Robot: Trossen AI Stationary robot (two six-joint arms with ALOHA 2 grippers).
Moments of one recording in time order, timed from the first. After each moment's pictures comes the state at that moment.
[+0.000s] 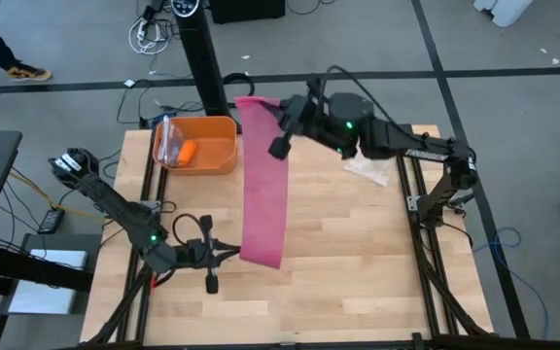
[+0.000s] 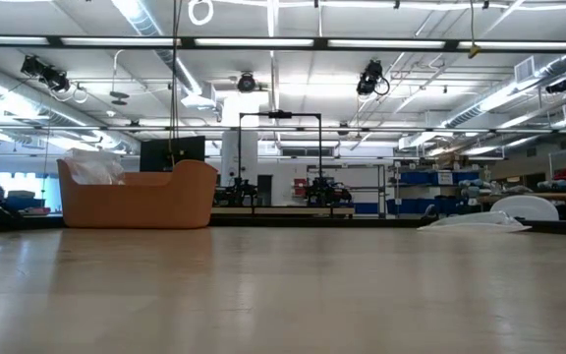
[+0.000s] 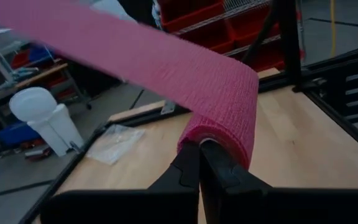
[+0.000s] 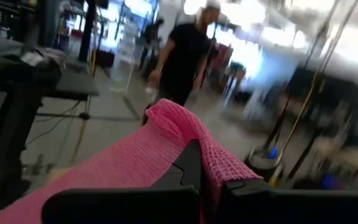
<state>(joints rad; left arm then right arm) -0.75 1.22 0.61 0.50 -0.90 0.21 -0.08 1.69 1.95 -0.24 0.47 -0.29</state>
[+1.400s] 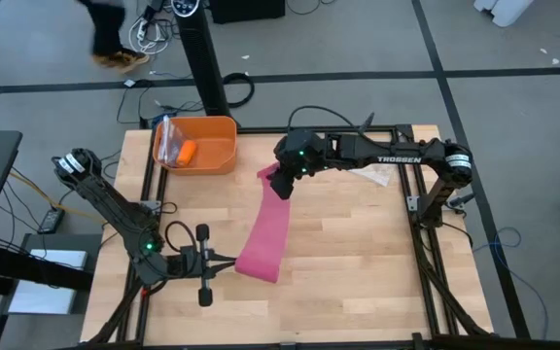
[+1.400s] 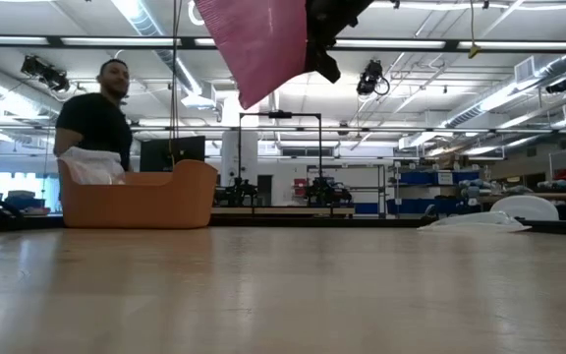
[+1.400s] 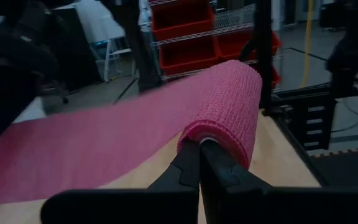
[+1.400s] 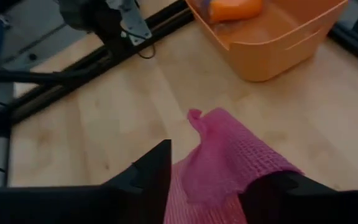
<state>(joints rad) -0.83 1.25 0.65 0.53 -0.92 0.07 -0.14 1.72 1.57 -0.51 -0.01 0.41</state>
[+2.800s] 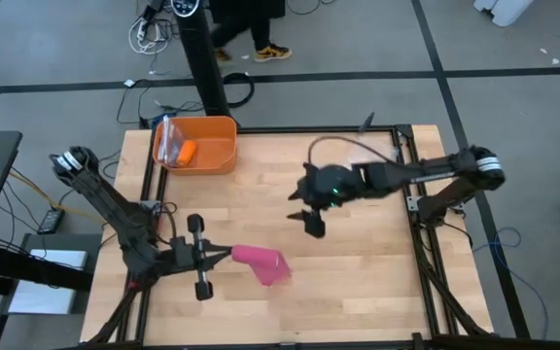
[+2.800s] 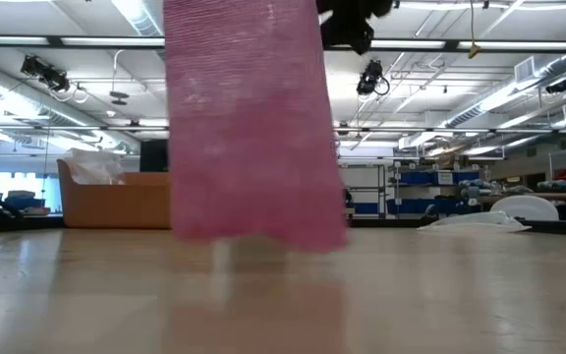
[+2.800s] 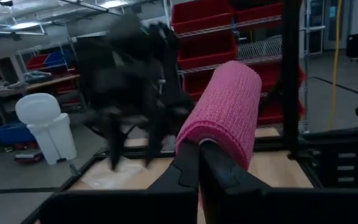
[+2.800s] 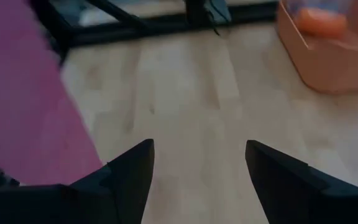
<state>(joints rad) -0.82 1.19 0.75 0.58 -1.00 0.23 0.10 1.45 1.21 -0.33 0.05 0.17</state>
